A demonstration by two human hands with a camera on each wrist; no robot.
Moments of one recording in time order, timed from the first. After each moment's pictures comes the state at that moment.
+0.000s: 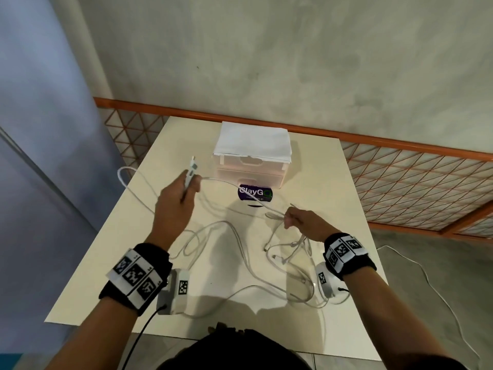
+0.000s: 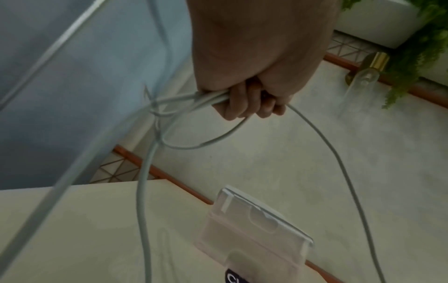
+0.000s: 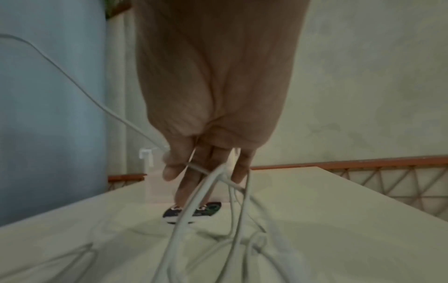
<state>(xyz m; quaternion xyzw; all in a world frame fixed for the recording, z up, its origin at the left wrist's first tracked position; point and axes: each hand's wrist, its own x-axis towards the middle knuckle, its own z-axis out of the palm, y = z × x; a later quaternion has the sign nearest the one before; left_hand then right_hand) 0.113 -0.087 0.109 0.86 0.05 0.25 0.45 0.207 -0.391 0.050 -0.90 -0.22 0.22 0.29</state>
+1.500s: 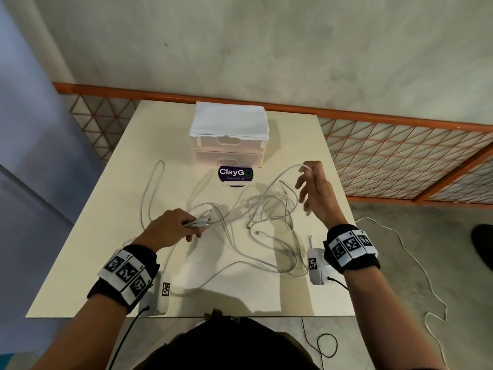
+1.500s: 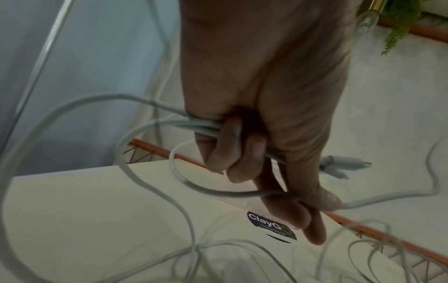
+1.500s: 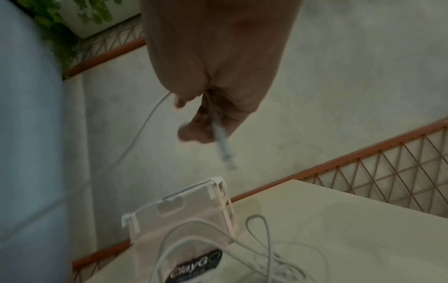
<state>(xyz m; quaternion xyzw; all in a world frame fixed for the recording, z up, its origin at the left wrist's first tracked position) 0.089 -0.094 0.061 0.91 0.01 -0.19 0.37 0.154 -0.416 0.100 -0.85 -0.11 -0.05 0.52</state>
